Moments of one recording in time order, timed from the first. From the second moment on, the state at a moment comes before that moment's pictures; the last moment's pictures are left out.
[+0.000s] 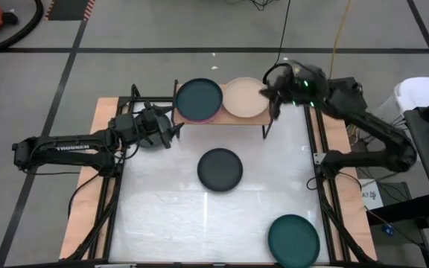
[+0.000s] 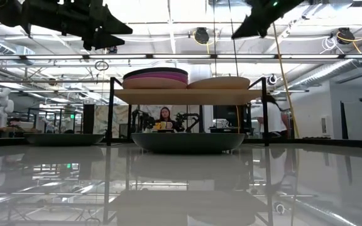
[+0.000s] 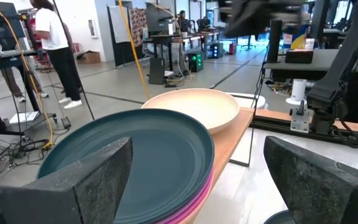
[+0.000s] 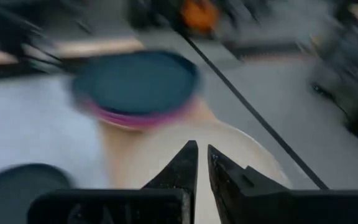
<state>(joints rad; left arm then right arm) 0.27 0.84 0.48 0.35 -0.21 0.05 -0.65 1.11 1.12 -0.42 -0.16 -0.21</state>
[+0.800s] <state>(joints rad) 0.27 0.84 0.48 0.41 -0.21 -0.20 -0.40 0.74 0.21 0.60 -0.32 0.04</state>
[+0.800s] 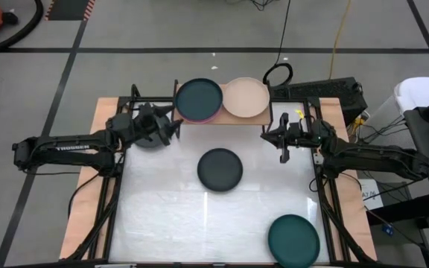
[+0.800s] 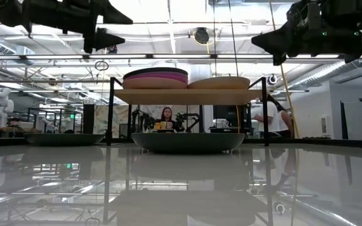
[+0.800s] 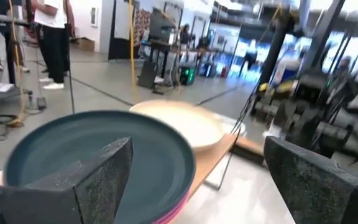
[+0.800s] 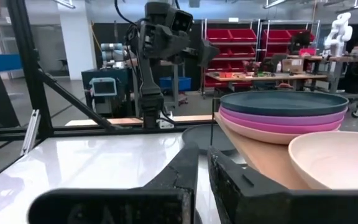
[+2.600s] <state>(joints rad) 0.21 1.34 0.83 -1.07 -0.38 -0.77 -0.40 0.74 0.21 0.54 -0.32 0.04</state>
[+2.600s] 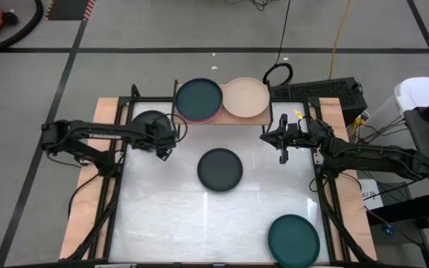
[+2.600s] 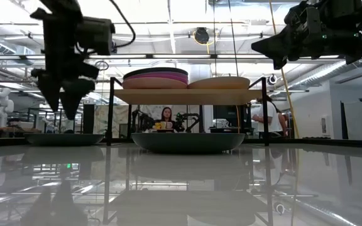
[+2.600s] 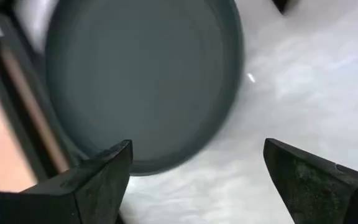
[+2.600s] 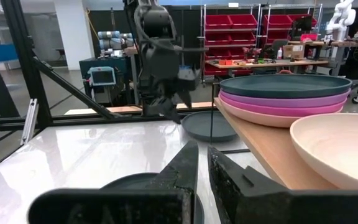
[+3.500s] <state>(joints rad) 0.29 1.34 0.61 -0.73 -0.31 -0.65 -0.40 0.74 0.21 0.54 -0.32 0.07</state>
